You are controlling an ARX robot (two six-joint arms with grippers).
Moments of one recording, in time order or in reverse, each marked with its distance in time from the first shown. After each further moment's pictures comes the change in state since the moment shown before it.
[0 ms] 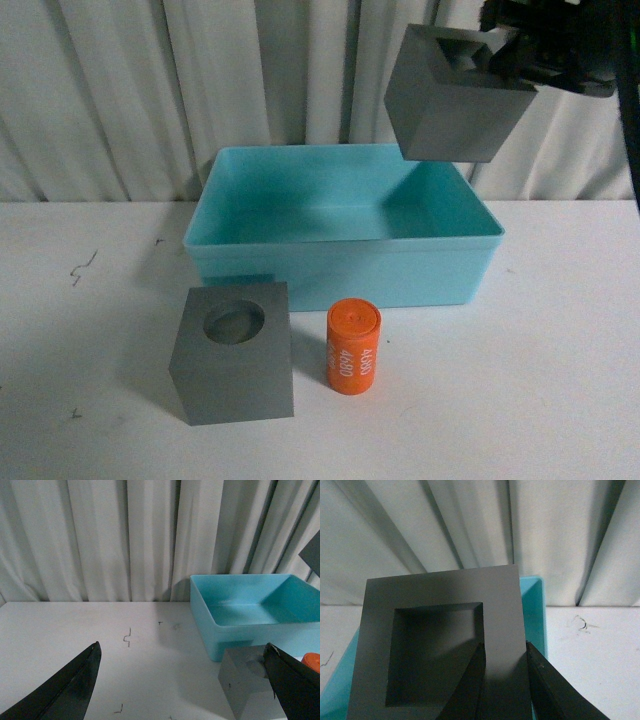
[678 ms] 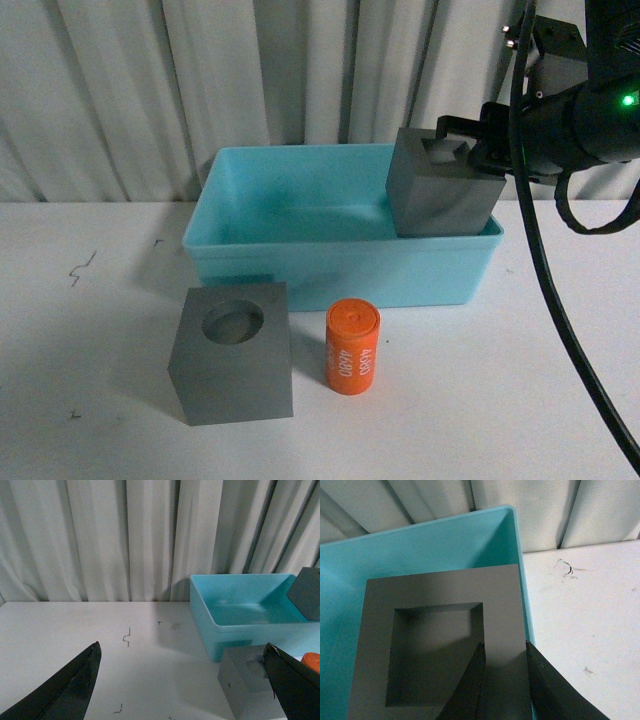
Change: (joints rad) left arm 0.000 0.000 0.000 0.000 0.000 0.000; right arm 0.036 0.175 0.045 -0.043 0.140 0.050
